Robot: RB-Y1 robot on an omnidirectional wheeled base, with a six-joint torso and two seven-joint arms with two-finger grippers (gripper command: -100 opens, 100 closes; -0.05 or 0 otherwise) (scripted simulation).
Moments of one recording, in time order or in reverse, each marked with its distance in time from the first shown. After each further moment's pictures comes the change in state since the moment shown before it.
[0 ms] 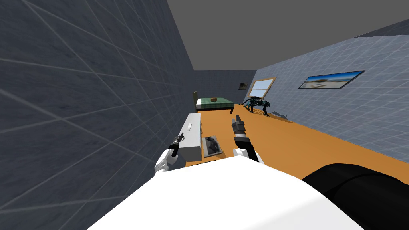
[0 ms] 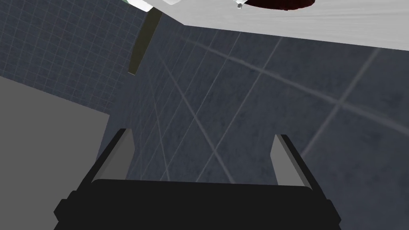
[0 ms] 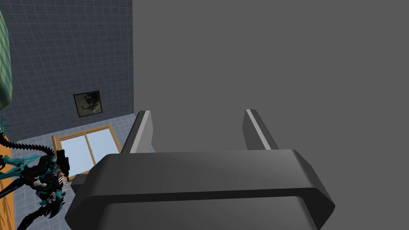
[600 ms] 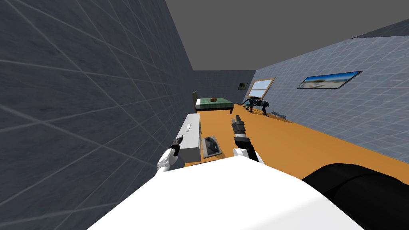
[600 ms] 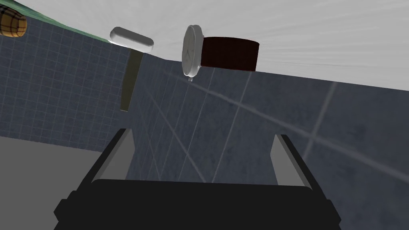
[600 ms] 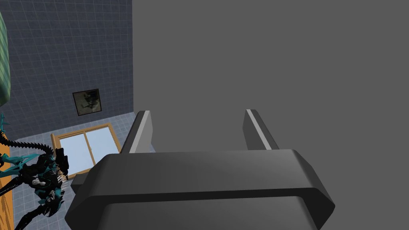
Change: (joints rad) left arm -0.072 0.003 0.011 0.173 -0.131 0.057 -0.021; right arm 0.000 0.000 0.000 0.000 0.000 0.000 0.000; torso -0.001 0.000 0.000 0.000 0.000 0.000
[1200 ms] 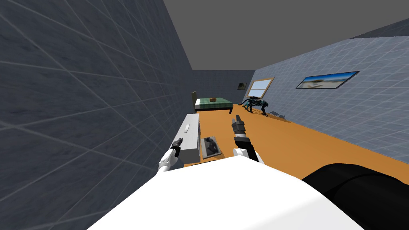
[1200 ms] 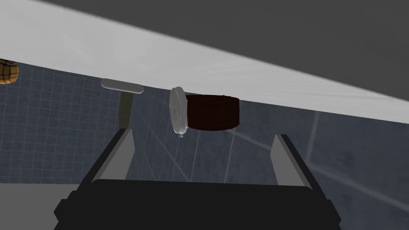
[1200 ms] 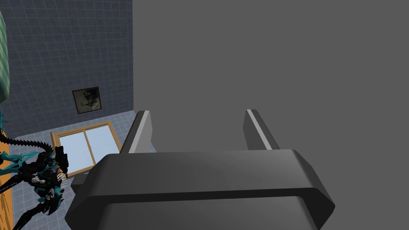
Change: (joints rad) left arm -0.037 0.013 -0.022 0.116 -0.075 0.068 -0.006; right arm 0.000 0.000 0.000 0.000 0.000 0.000 0.000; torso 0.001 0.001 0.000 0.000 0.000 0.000
